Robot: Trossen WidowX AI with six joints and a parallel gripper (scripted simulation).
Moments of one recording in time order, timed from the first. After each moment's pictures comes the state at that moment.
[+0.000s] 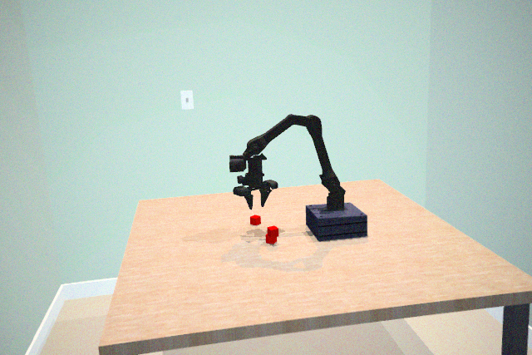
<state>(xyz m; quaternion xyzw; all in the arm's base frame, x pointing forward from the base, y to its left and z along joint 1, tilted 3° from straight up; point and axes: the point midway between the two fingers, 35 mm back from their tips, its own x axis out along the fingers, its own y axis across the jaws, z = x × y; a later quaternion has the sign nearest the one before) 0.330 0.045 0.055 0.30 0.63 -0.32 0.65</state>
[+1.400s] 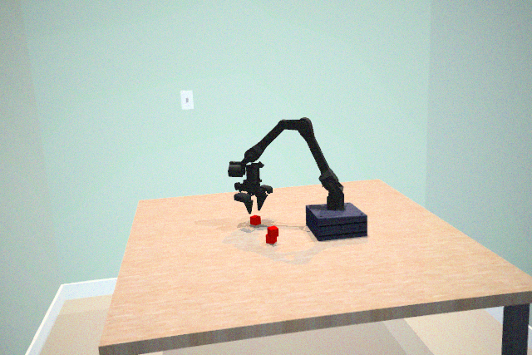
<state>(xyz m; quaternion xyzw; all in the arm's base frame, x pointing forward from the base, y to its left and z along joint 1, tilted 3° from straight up) 0.348 -0.067 0.007 0.23 0.65 -0.26 0.68</state>
